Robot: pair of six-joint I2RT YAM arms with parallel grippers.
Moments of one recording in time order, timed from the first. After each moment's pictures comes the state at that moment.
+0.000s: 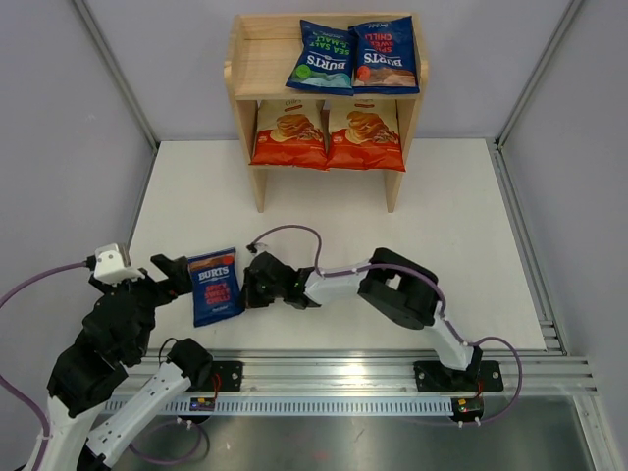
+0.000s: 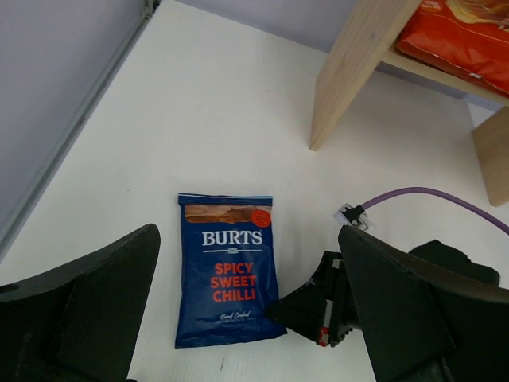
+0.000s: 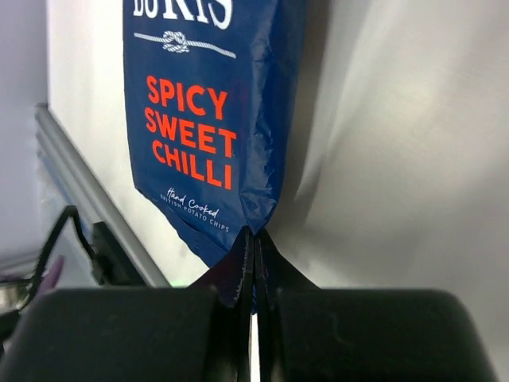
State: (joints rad) left arm -0.62 0.24 0.93 -0.95 -0.73 -0.42; right arm 1.16 2.24 1.41 0.22 -0.11 0.95
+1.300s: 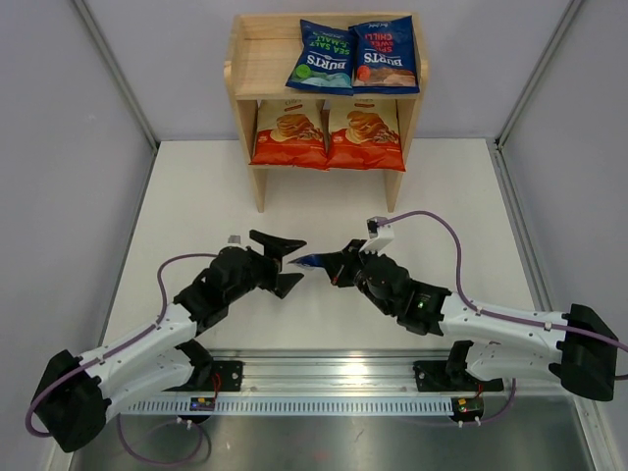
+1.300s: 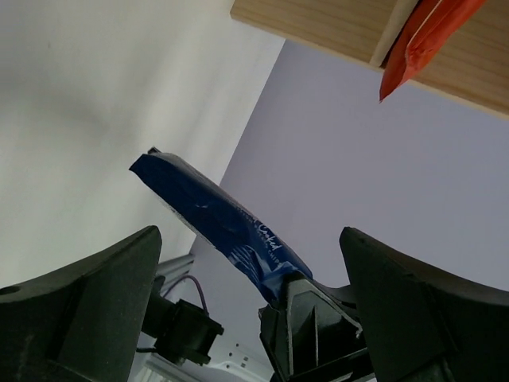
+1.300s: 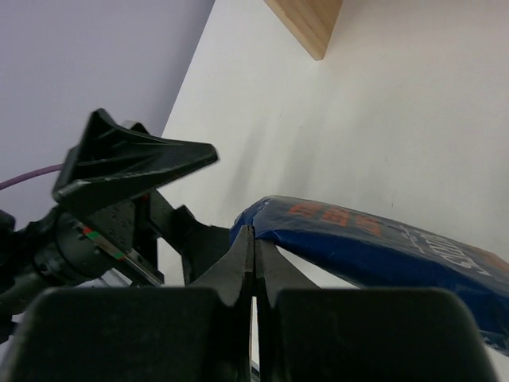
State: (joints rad) left arm -0.67 0.83 0.43 0.01 0.03 -1.76; right arm 1.11 1.10 0.66 0.21 0.47 0.84
